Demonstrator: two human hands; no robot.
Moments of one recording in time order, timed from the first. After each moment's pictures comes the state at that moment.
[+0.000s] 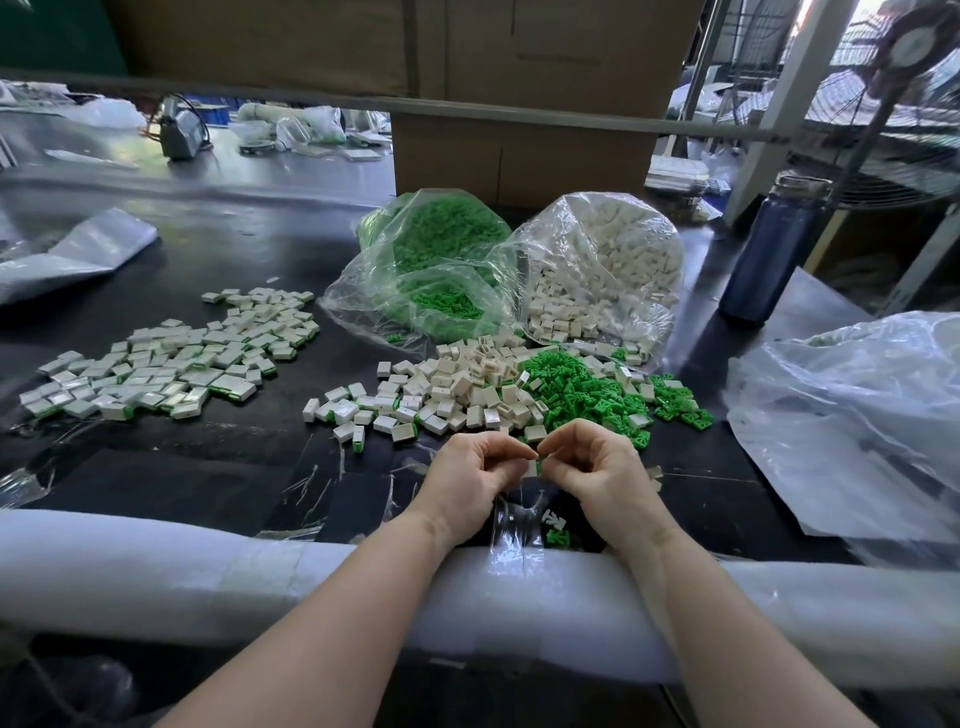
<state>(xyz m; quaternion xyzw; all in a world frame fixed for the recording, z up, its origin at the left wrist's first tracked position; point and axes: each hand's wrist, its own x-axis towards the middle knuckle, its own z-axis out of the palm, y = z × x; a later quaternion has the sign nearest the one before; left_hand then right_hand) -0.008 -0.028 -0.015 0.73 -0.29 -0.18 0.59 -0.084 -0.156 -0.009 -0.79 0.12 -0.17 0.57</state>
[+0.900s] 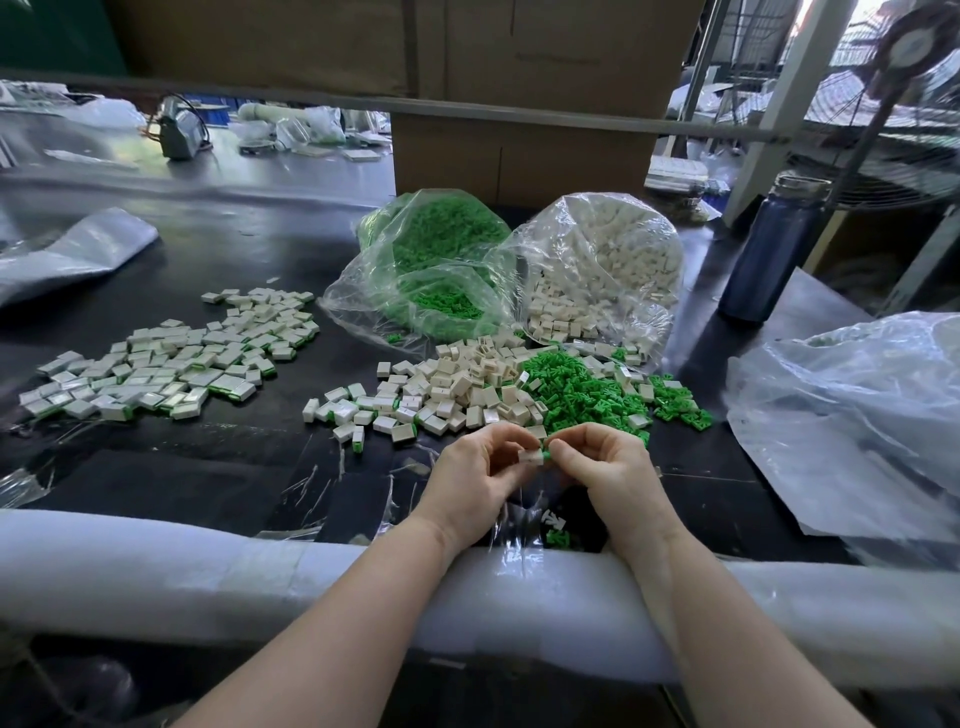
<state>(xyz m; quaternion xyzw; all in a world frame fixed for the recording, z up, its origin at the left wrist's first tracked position) -0.010 -0.030 -0.018 0.75 -0.32 -0.12 0.56 -0.084 -0.158 -0.010 -0.71 0.17 -0.19 0.66</state>
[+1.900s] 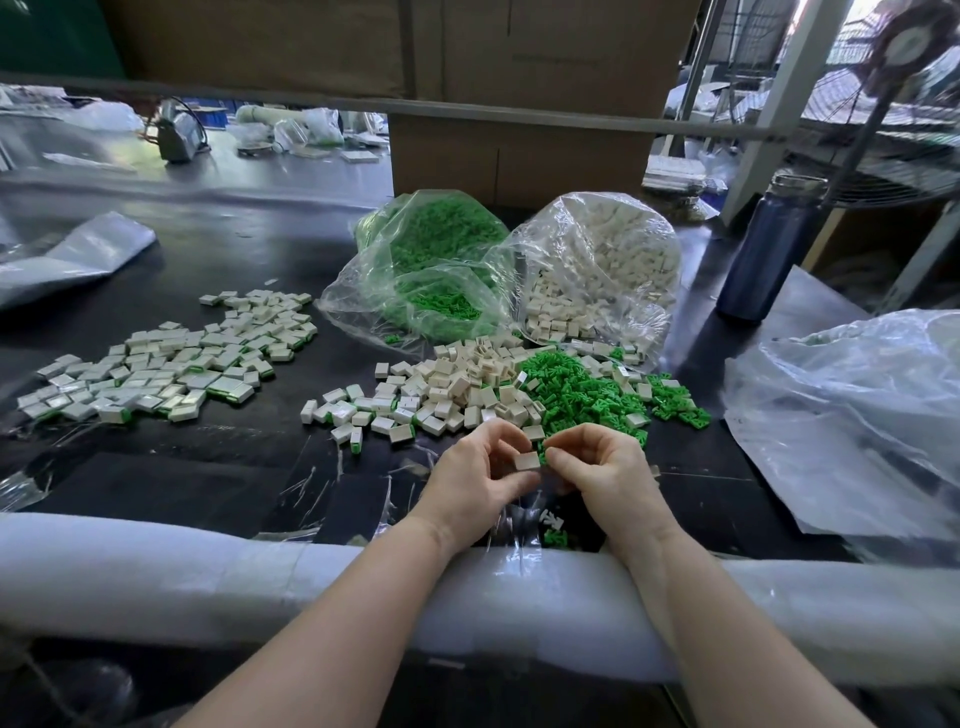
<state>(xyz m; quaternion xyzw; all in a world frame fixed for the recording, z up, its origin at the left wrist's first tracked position) -0.010 -0.029 -0.018 0.77 -0.32 -0.13 0.53 -0.081 -0.160 -0.015 -0.74 0.17 -0.20 0.62</state>
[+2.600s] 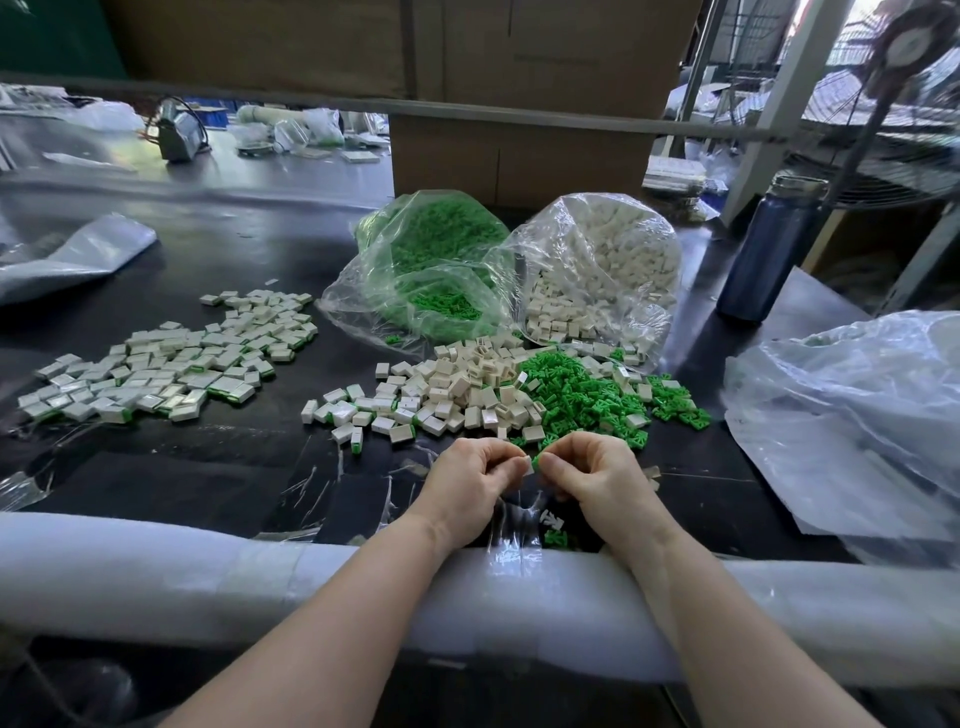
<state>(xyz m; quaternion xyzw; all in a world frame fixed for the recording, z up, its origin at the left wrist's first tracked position) -0.007 -0.026 -0.017 0.79 -0.32 -0.14 0.50 -0.082 -0.158 -0.014 -0.78 0.14 -0.16 0.58</state>
